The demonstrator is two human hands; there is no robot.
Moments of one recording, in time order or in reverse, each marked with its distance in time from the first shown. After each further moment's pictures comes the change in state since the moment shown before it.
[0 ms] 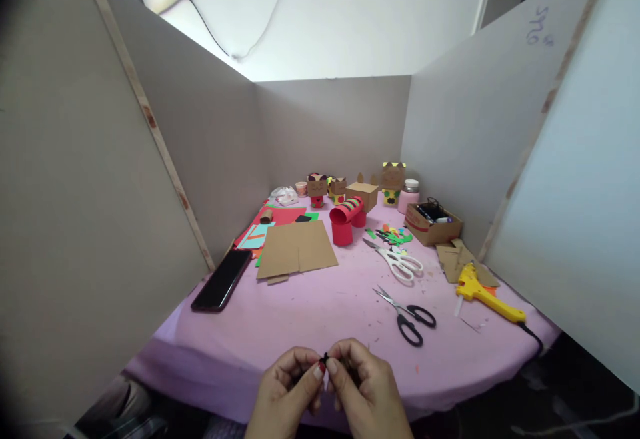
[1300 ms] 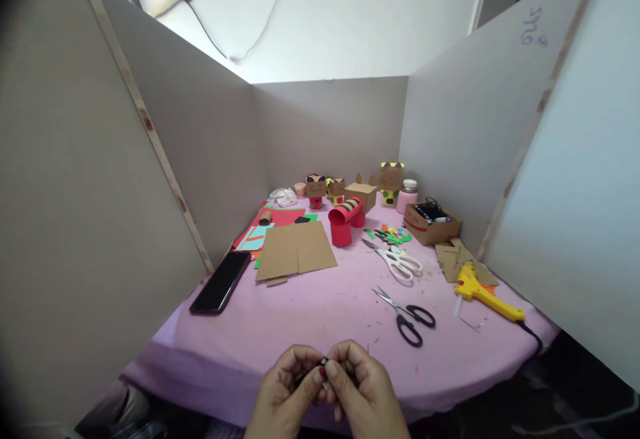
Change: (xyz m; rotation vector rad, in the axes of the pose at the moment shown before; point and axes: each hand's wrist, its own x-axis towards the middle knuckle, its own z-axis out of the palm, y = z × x) left_hand 0.003 -0.005 -0.006 0.030 -0.087 0.086; right_hand 0.002 0.004 0.002 0.215 -0.046 0.058
